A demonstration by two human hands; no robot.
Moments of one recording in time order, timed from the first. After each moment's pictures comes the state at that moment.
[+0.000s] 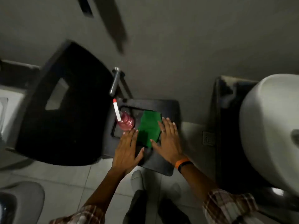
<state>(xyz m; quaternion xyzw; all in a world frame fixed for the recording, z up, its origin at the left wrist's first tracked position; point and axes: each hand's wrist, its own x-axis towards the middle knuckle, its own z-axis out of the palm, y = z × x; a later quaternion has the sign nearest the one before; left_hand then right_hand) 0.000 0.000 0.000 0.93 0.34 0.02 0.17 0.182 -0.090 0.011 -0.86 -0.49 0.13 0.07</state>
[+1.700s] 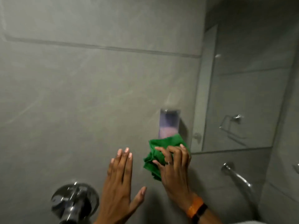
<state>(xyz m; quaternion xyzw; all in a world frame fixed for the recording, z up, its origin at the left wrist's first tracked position) 0.199 0.120 0.526 0.86 0.02 0.50 -0.02 0.343 -0.014 0.550 -0.67 -0.38 -0.56 0.31</state>
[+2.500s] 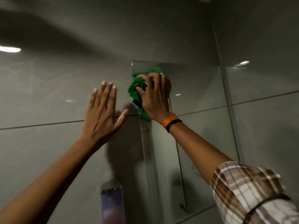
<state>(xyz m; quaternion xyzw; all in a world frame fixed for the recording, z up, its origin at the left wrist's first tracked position) 0.416 0.077 0.894 0.75 -0.01 0.63 -0.20 0.526 -0.091 0.932 -0.53 -0.30 -0.73 0.30</state>
